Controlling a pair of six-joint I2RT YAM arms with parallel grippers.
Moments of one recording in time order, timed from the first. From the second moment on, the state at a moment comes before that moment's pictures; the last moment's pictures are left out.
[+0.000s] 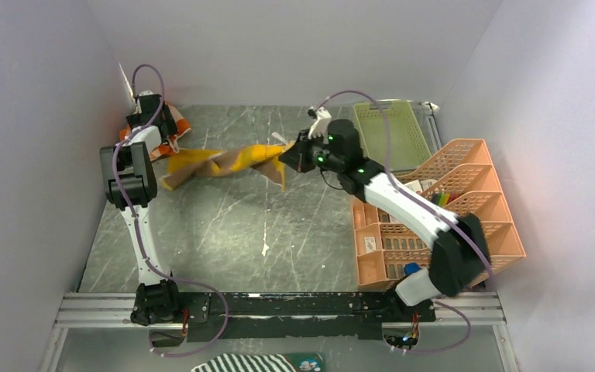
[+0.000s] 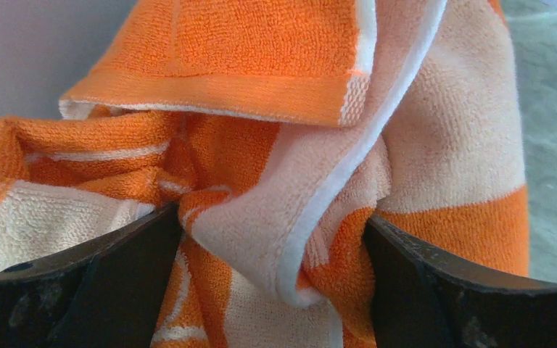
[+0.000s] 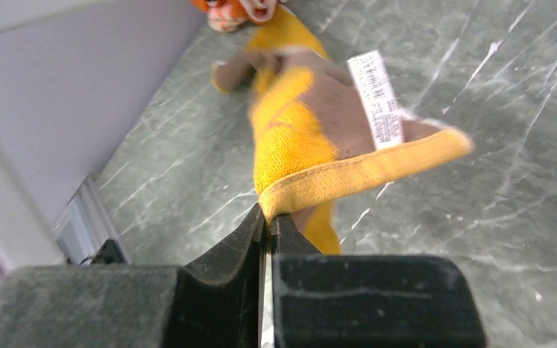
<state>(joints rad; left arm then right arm) 0.15 2.32 1.75 -0.08 -0.34 -0.17 0.60 1.59 1.15 0.10 -0.36 0.45</state>
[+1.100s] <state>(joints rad) -0.18 1.59 1.03 -0.53 -0.10 -0.20 0.46 1.39 1.07 -0.37 0.06 0.19</state>
